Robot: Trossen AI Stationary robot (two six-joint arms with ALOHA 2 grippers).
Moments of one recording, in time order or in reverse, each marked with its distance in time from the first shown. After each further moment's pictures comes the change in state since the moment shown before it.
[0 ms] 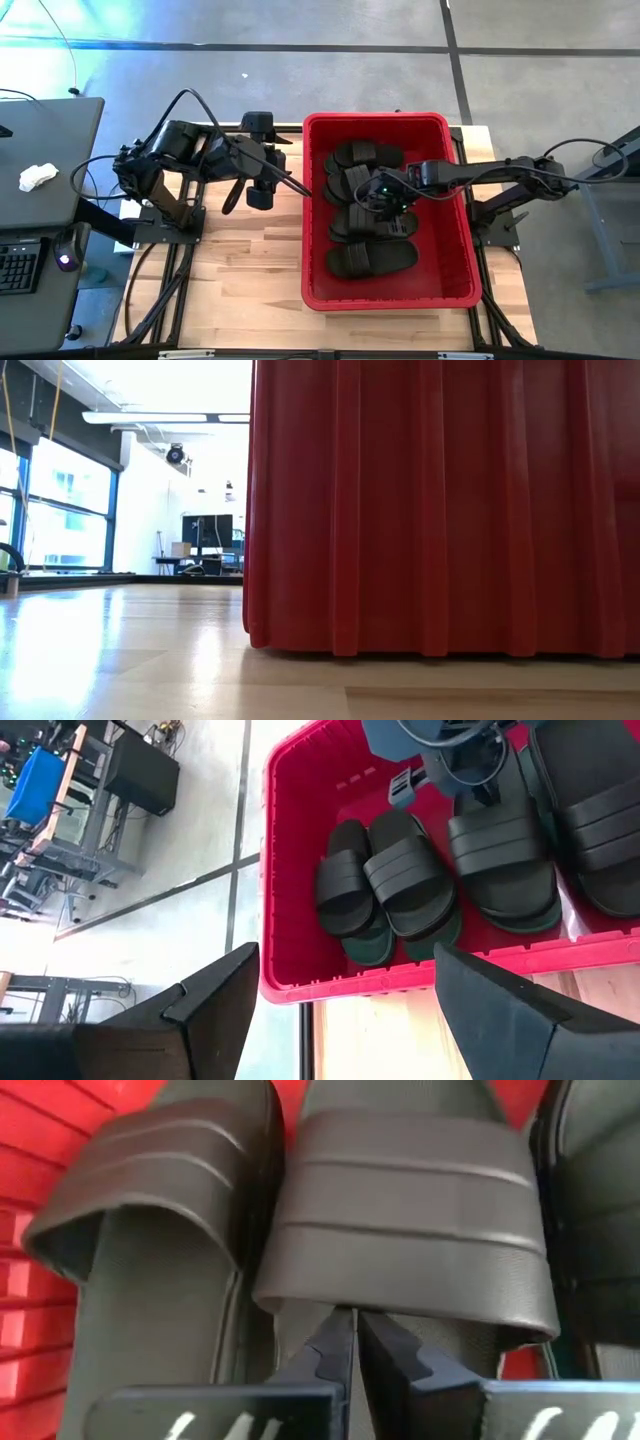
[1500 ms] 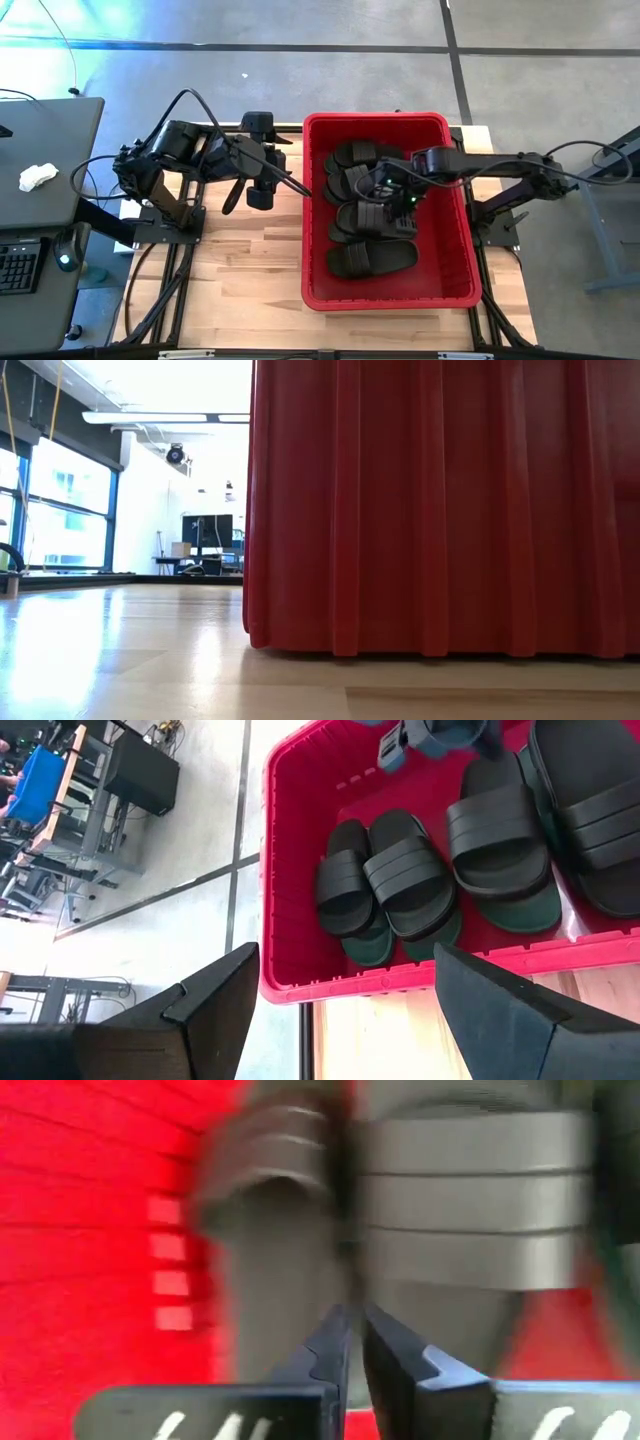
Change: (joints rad) left arm 0.000 0.000 0.000 0.000 0.000 0.000; right arm 0.002 0.013 0.240 -0.351 -0.083 0.094
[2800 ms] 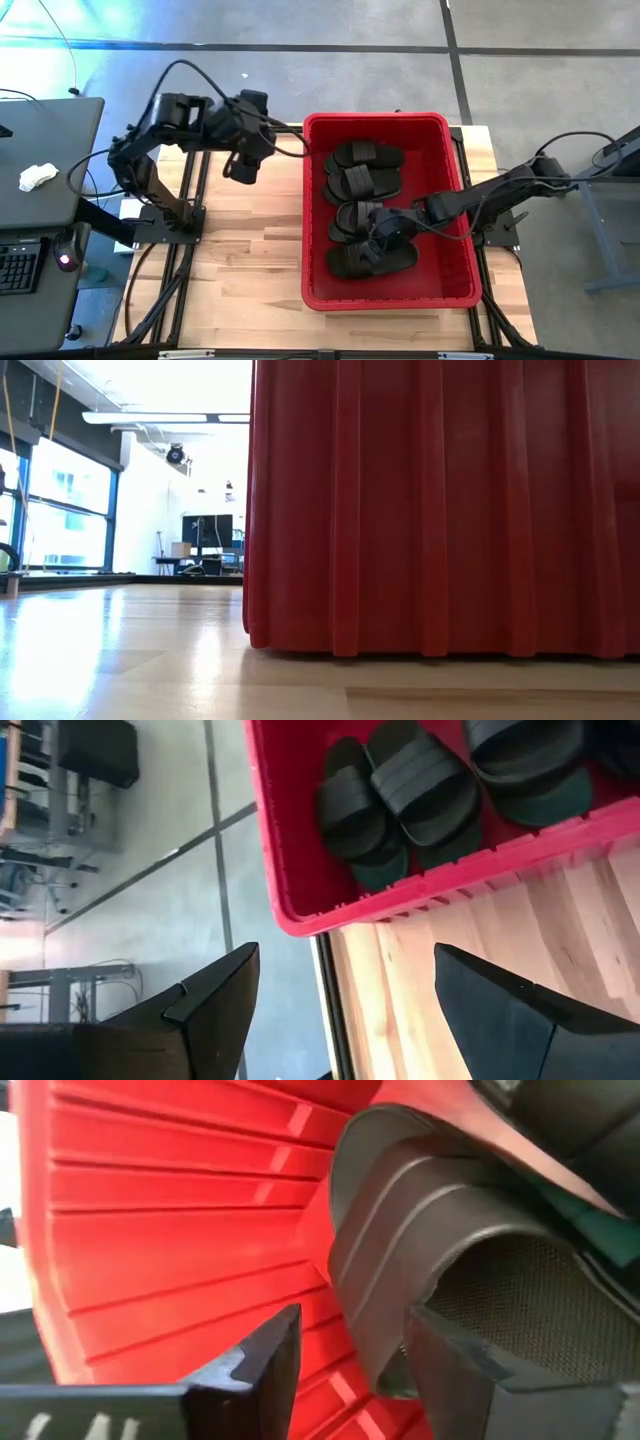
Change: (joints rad) left arm 0.236 -0.059 -0.034 -0.101 0.177 0.246; right arm 0.330 -0.017 -0.318 0.750 0.156 1.202
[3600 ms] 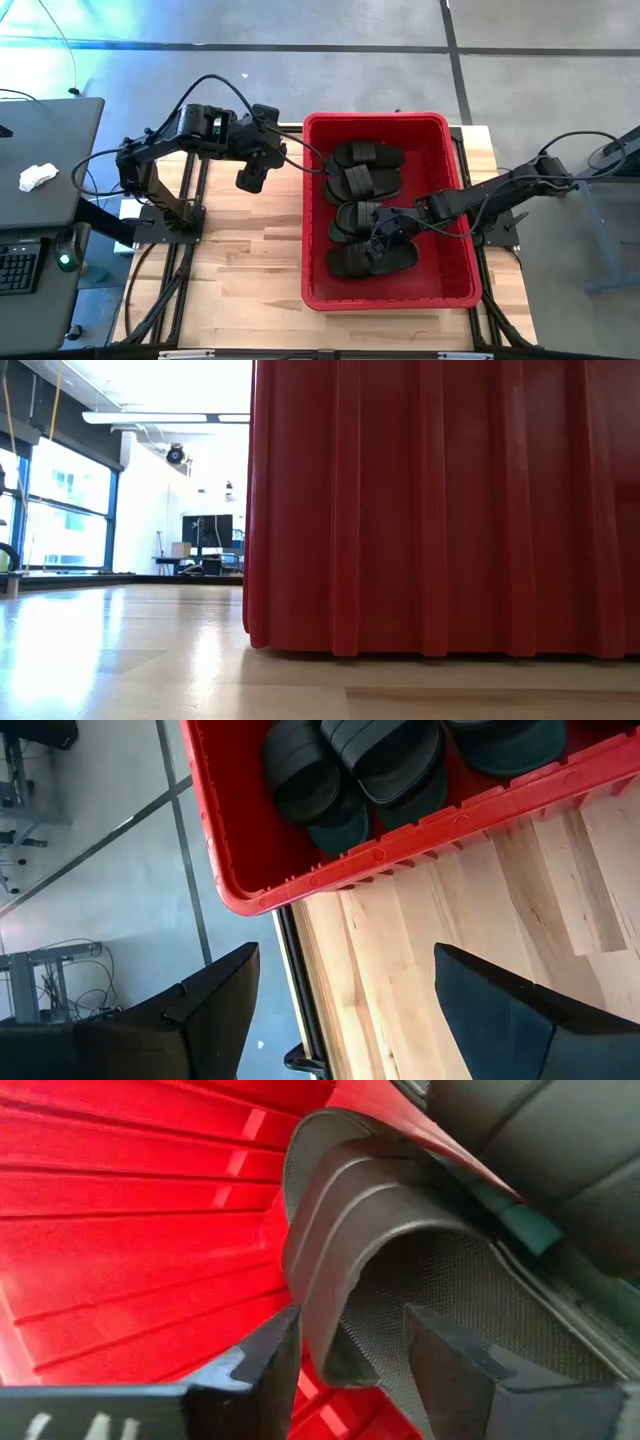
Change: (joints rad) left arm 0.000 0.002 -0.171 0.004 0.016 -0.035; right arm 0.003 -0.032 0.000 -0.100 0.038 -0.004
